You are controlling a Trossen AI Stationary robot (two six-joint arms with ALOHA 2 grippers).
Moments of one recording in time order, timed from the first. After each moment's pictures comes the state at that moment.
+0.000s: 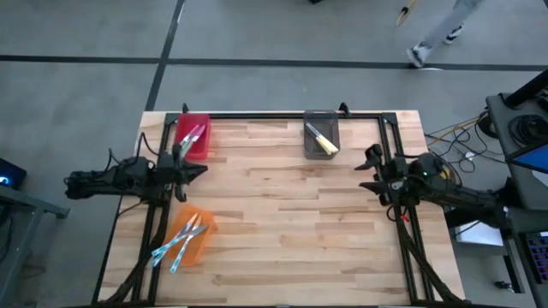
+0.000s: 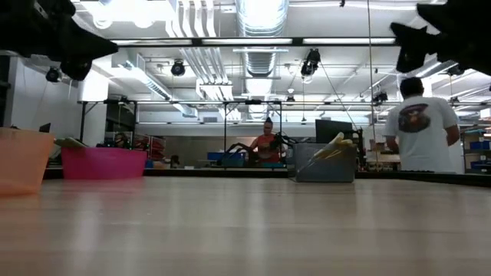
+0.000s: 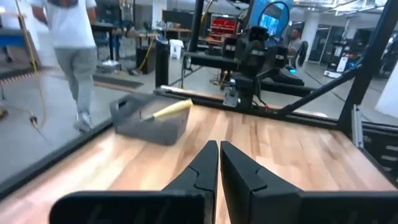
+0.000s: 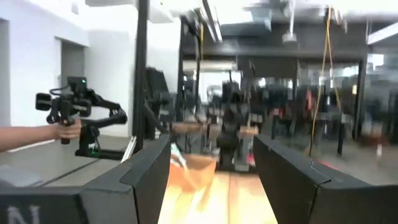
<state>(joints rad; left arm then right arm) -0.04 0.02 0.24 -0.26 -0.25 -0.12 -0.40 0.11 0.02 0.43 -0.58 0.13</state>
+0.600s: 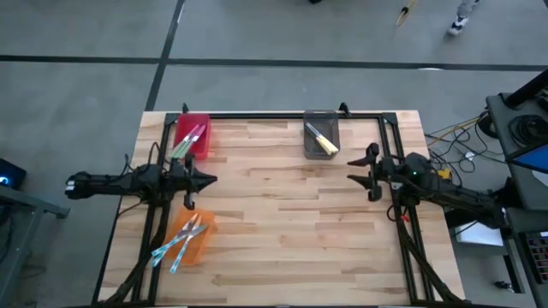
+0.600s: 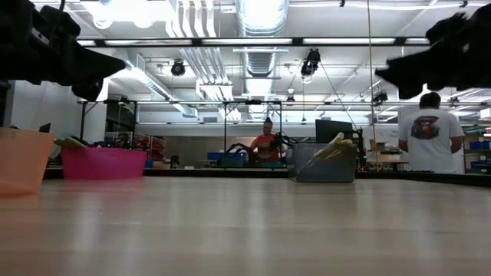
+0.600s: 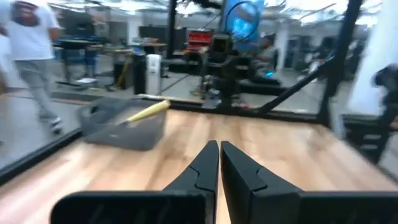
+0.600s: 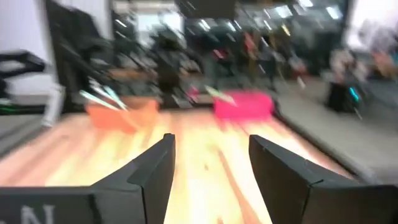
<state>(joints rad) -0.04 0.02 0.01 0.05 -0.15 -0.08 -0.40 0.09 0.01 0.13 -0.34 0.00</state>
